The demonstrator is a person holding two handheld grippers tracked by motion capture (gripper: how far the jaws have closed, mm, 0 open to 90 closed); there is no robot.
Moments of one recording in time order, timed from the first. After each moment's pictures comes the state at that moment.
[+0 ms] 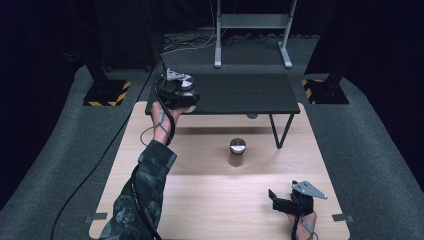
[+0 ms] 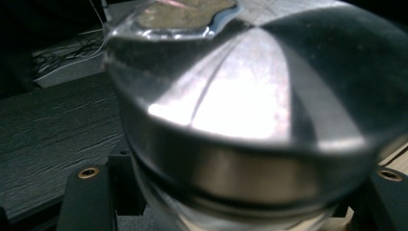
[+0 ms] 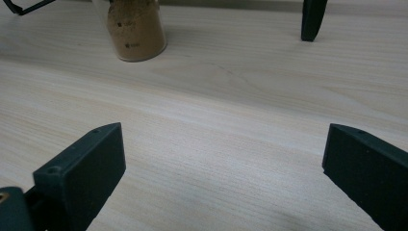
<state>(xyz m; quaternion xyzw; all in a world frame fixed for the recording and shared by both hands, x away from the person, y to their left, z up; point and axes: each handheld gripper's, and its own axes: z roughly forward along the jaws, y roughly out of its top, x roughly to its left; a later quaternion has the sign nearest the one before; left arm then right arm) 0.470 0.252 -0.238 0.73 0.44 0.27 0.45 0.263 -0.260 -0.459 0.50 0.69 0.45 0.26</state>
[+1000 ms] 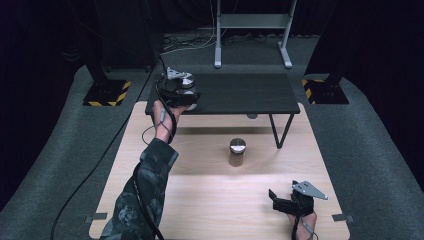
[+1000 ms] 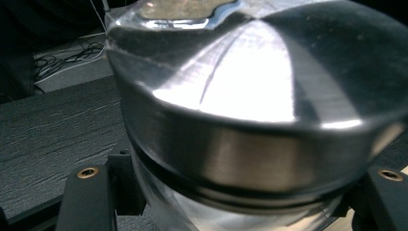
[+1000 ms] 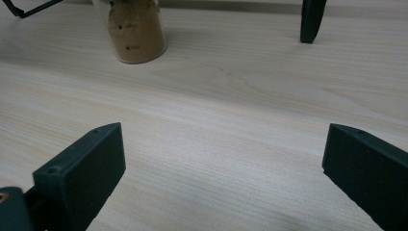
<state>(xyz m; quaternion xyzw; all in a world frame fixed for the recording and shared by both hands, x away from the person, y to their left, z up) 0.476 0.251 -0.243 0.72 0.44 0.27 0.46 0.262 -0.261 -0.460 0.50 0.69 0.45 0.26</state>
